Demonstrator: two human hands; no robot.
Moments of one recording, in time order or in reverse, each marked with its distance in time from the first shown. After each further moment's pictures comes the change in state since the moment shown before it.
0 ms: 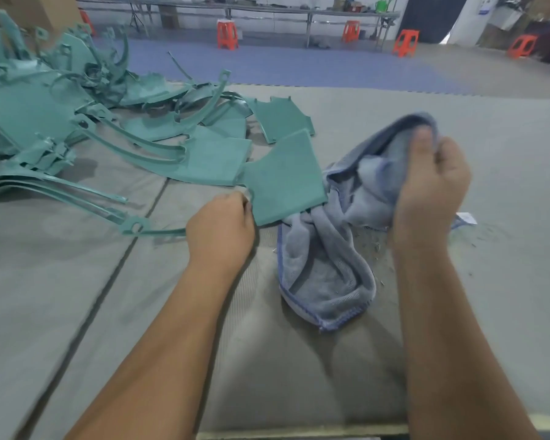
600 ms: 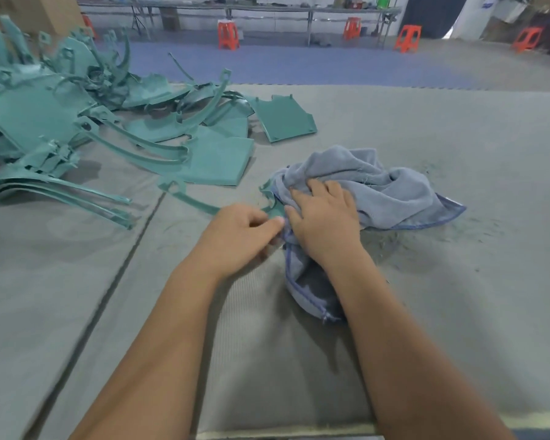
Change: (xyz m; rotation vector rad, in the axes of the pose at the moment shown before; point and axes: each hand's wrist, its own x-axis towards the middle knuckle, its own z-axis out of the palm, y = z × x) left_hand -0.006 0.001 -0.023 -0.651 -0.518 -0.004; right_hand -0.048 0.059 0.040 -1.200 -0.818 -0.360
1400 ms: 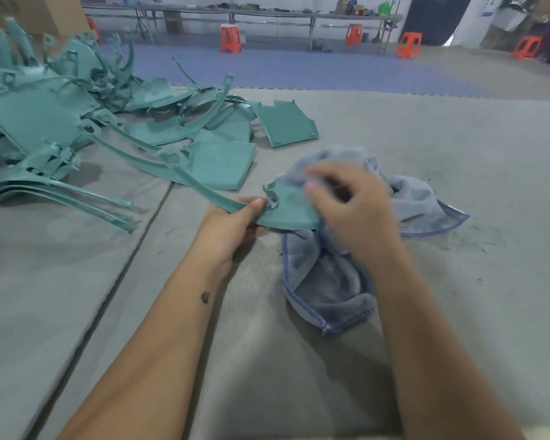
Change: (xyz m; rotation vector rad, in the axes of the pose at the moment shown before) left_hand 0.018 0.001 0.004 -0.888 0.247 -0.275; right_hand -0.008 0.008 -0.054 0.813 0.370 -0.160
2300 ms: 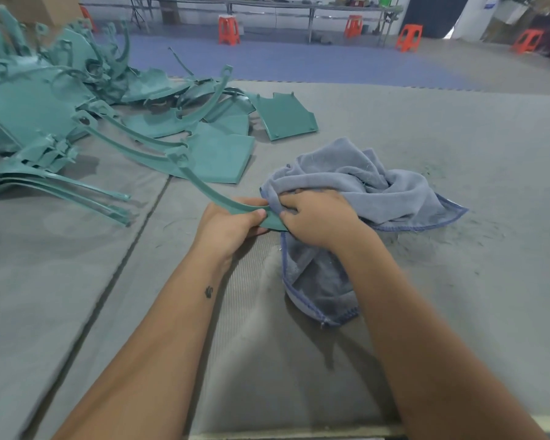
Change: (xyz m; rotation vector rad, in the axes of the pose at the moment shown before) left_hand 0.005 -0.013 -0.005 0.069 -0.025 0.009; right_hand 0.011 0.029 0.036 -0.703 -0.704 0.099
